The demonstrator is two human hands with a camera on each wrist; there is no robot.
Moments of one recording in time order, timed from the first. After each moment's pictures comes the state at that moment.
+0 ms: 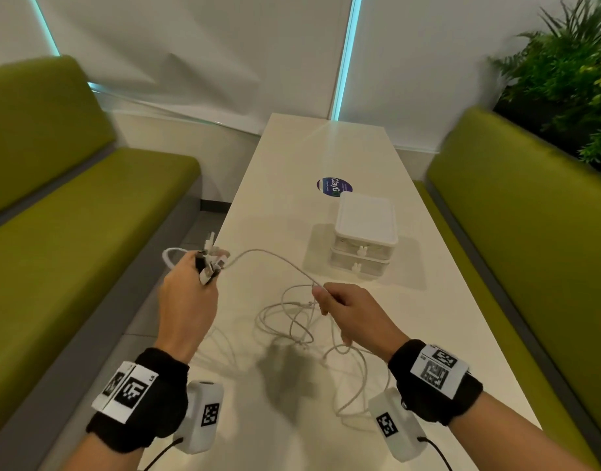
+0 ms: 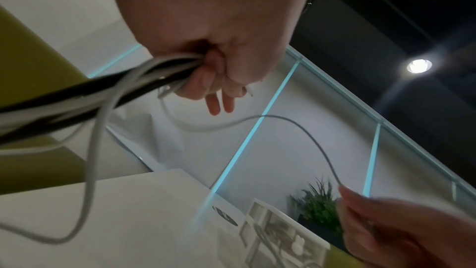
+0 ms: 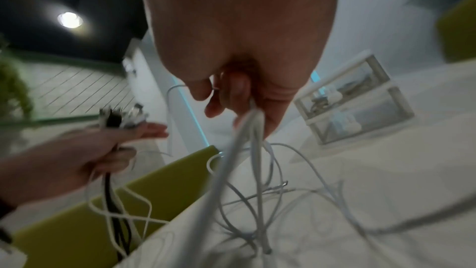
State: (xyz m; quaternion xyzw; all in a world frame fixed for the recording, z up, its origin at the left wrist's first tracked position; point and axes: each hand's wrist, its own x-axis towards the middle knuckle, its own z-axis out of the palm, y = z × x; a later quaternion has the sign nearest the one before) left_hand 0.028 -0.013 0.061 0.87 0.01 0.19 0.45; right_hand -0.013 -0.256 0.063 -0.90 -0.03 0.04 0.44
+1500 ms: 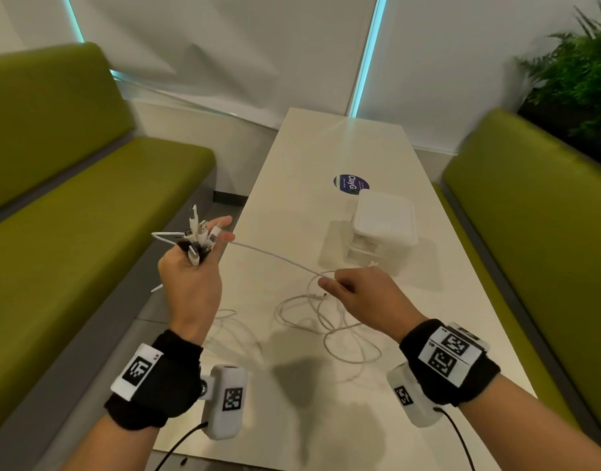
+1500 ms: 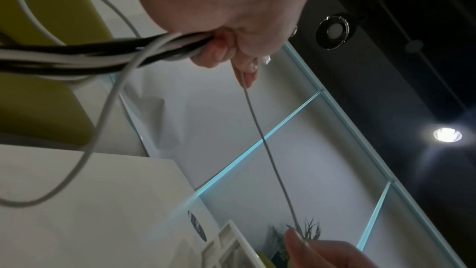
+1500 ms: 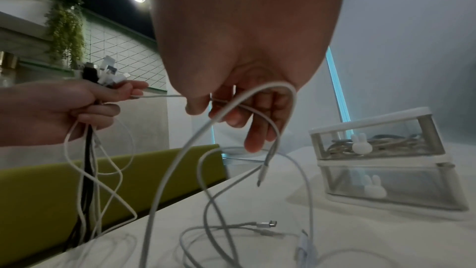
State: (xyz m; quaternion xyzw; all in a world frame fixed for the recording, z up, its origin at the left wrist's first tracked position) left_hand 0.023 -0.008 0.077 0.68 -0.01 0.27 0.68; right_hand 0.015 -0.256 0.066 -0.97 -0.10 -0.03 0.23
